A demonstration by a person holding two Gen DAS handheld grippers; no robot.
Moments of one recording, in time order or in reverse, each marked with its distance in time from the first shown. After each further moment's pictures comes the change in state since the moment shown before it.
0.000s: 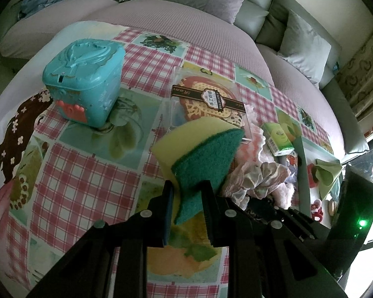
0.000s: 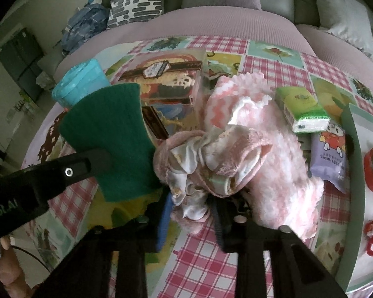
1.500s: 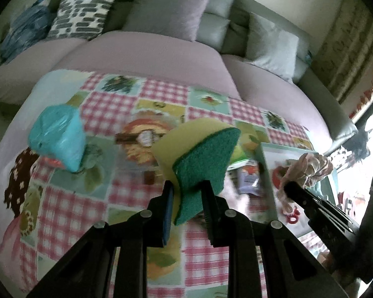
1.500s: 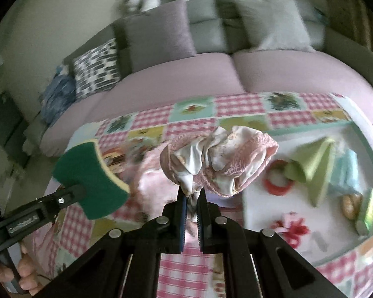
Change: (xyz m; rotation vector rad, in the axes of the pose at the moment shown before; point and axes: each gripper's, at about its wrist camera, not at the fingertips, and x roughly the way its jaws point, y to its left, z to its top) left arm -0.044 -0.068 0.012 0.164 -0.111 -0.028; right arm -0.132 -0.109 -0.008 0.279 -0.284 -0.084
